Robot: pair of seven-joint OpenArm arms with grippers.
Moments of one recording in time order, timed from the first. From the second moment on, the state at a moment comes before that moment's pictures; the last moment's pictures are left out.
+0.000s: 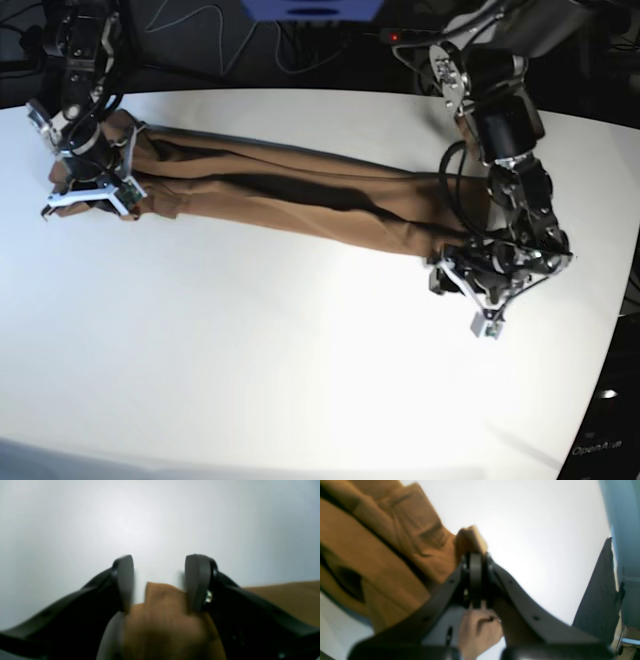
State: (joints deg) left arm -17.8 -0.1 -25.8 68.1 0.0 -39.1 51.3; right arm -21.2 9.9 19.8 107.9 -35.2 41.3 -16.8
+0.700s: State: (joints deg) left arm -17.3 -0.9 -24.6 68.0 -0.2 -39.1 51.6; right arm -21.0 9.9 19.8 107.8 -35.2 41.4 -16.9
